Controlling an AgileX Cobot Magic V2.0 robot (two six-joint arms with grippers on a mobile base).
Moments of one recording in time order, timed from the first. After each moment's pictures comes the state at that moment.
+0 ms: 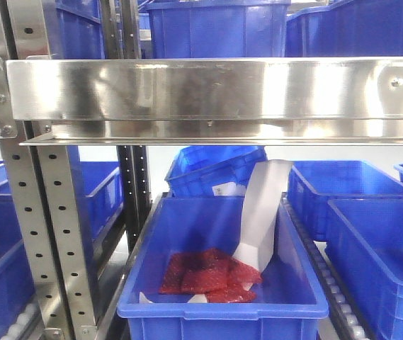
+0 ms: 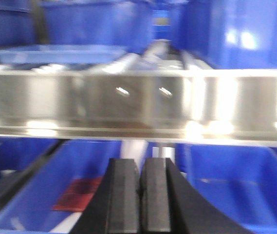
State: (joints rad) left arm -0.46 0.09 -0.29 0.36 0.12 -0.48; right arm 0.05 0.10 -0.01 -0.06 0.03 0.18
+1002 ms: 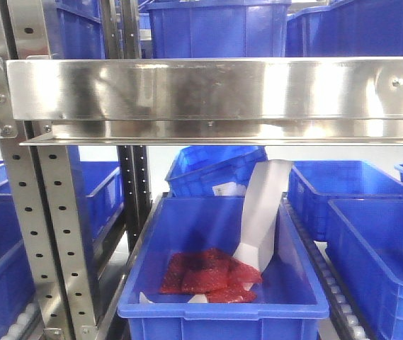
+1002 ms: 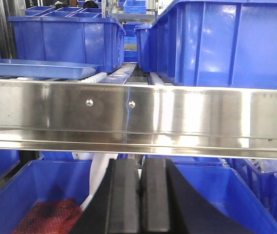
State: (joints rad) left arm -0.46 0.09 -0.29 0.36 0.12 -0.48; right arm -0.03 -0.01 0.03 0.02 0.00 0.02
